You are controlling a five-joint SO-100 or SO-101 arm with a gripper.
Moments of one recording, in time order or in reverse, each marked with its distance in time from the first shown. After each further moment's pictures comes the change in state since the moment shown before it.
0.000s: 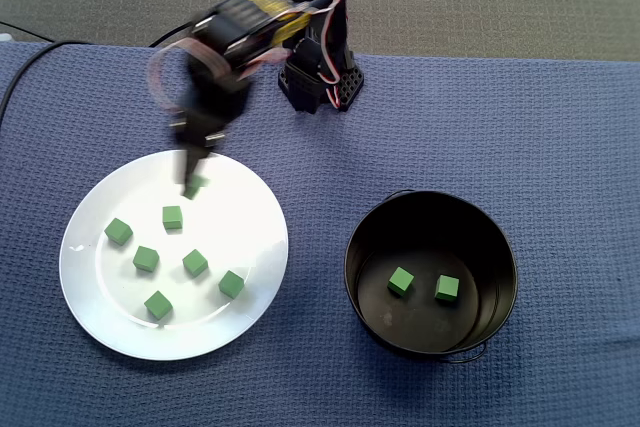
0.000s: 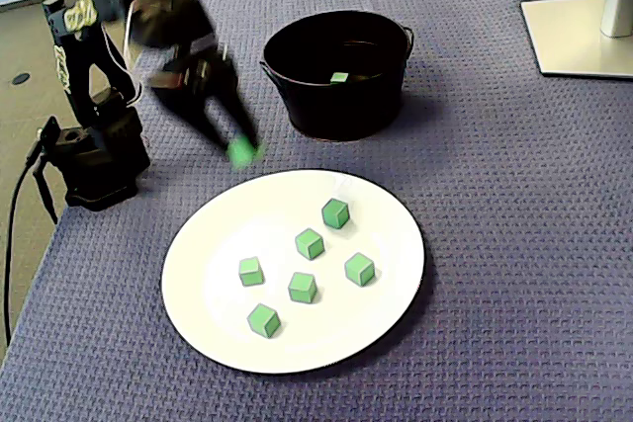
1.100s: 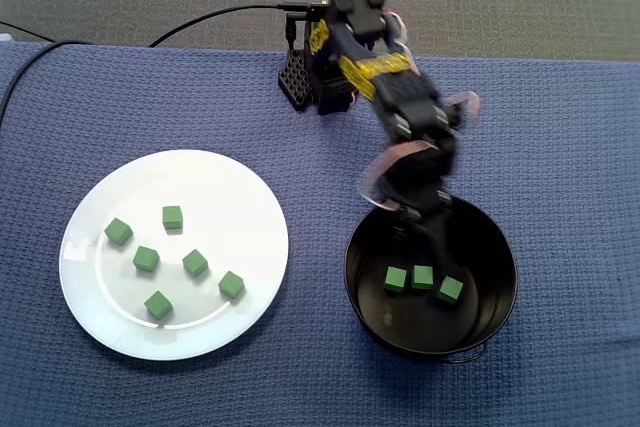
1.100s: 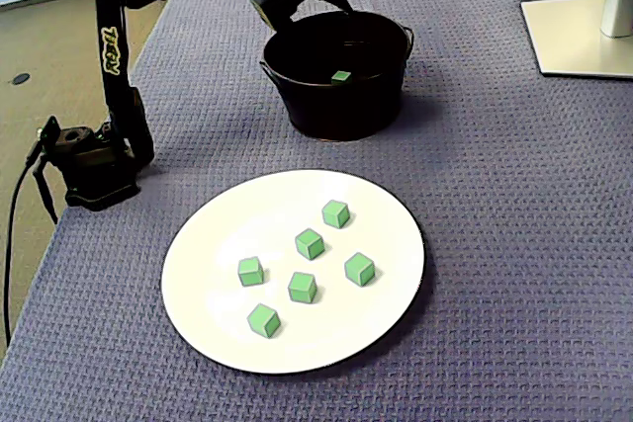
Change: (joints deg) arm -42.9 -14.2 -2.2 -0.3 5.4
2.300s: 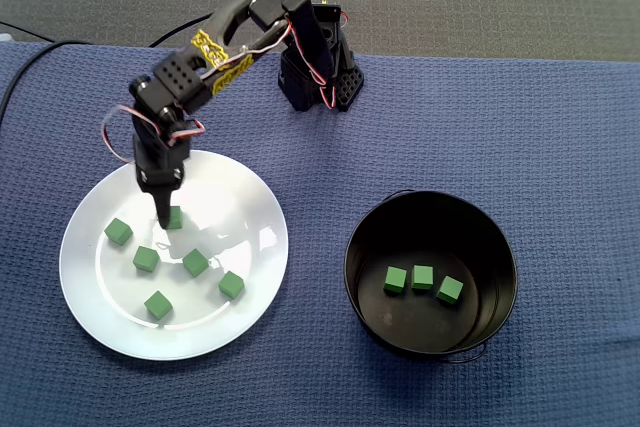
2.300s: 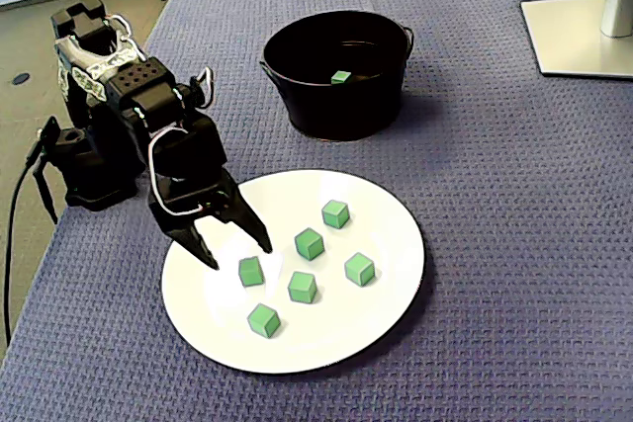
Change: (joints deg) arm 60.6 -9.3 20.6 -20.4 -42.5
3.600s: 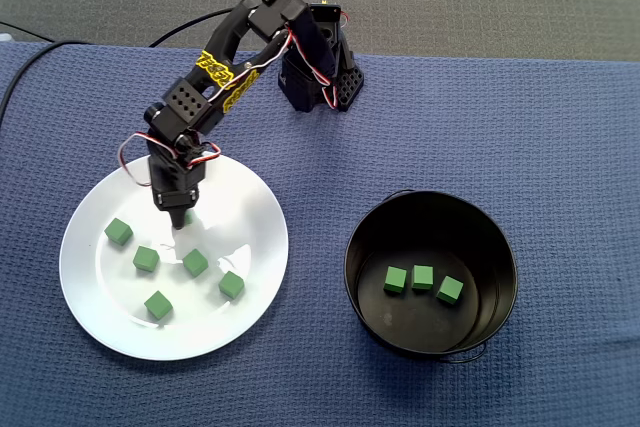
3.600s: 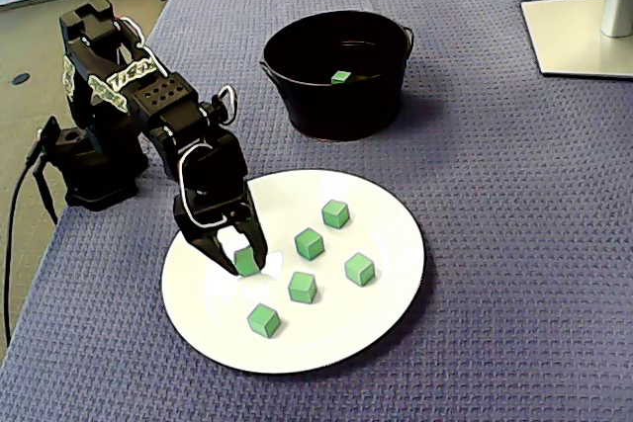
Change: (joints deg) arm -3.8 -1.3 5.8 -6.2 4.0
